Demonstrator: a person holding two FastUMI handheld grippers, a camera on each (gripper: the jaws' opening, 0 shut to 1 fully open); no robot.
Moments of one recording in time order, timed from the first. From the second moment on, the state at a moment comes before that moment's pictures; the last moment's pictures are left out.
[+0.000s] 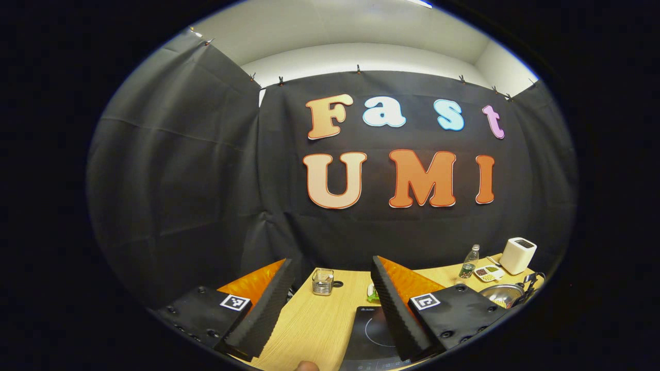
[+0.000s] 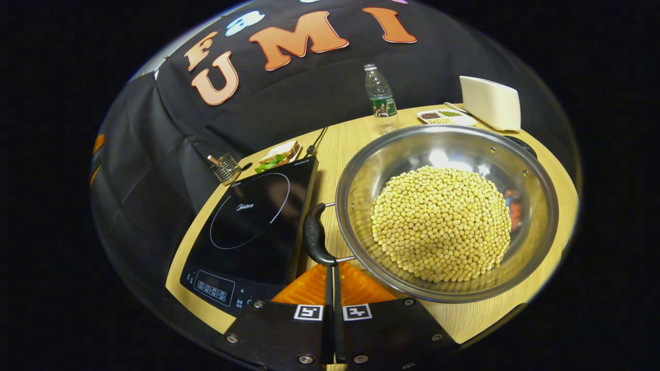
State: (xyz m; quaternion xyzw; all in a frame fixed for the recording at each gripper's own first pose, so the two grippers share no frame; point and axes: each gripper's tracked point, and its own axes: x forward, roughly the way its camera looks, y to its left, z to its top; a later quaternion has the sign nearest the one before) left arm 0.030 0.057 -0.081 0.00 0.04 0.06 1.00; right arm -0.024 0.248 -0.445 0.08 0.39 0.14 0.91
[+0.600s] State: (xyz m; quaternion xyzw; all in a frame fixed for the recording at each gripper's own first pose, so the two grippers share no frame) left arm 0.038 0.063 -0.102 0.00 0.05 0.06 1.00; right arm 0.014 0.257 -0.448 0.09 0.37 0.12 0.92
